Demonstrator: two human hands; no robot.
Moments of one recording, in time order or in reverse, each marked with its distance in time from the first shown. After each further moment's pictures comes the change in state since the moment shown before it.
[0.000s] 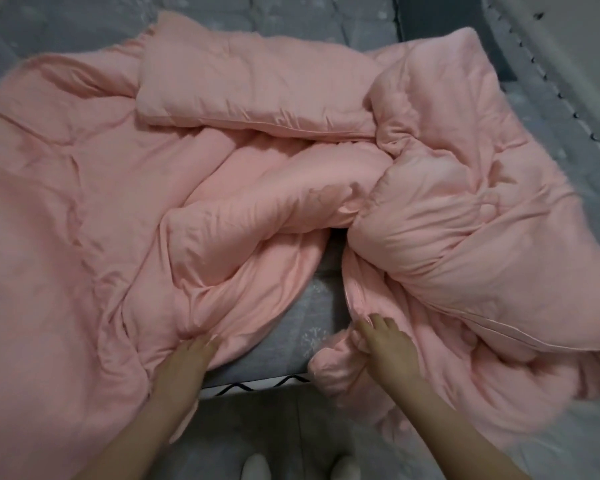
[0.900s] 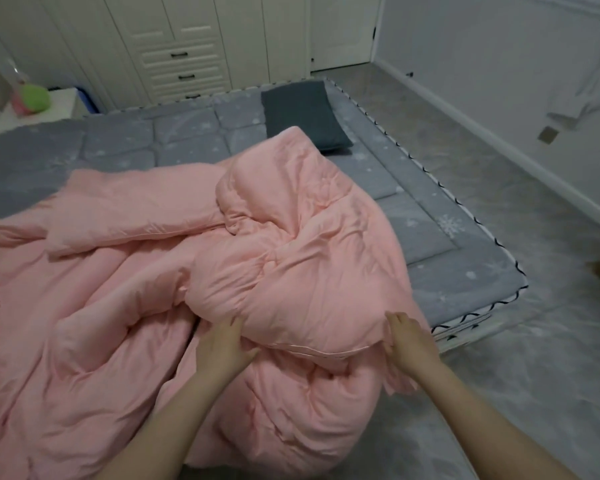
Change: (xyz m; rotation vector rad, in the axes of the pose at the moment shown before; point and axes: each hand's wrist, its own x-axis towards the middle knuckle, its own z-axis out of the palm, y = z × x) left_hand 0.073 0.416 -0.178 -0.078 0.071 0.012; right_hand -0.137 0.376 -0.093 0.239 -0.004 0.327
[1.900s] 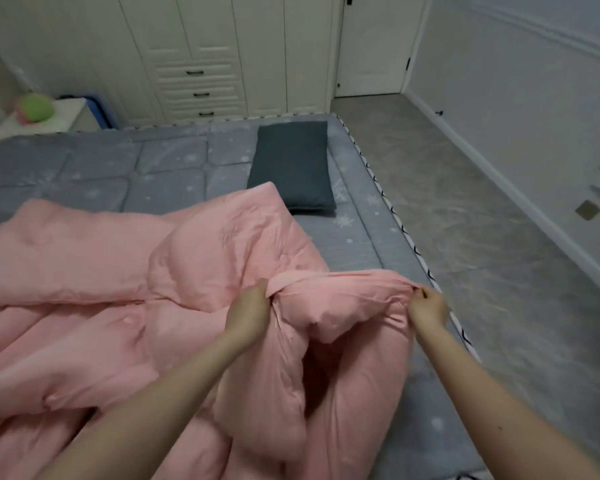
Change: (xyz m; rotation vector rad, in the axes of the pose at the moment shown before) left_hand 0.338 0.275 -0.060 -0.349 0.217 -0.142; right_hand 0.359 0.188 -0.217 0.790 0.412 0.397
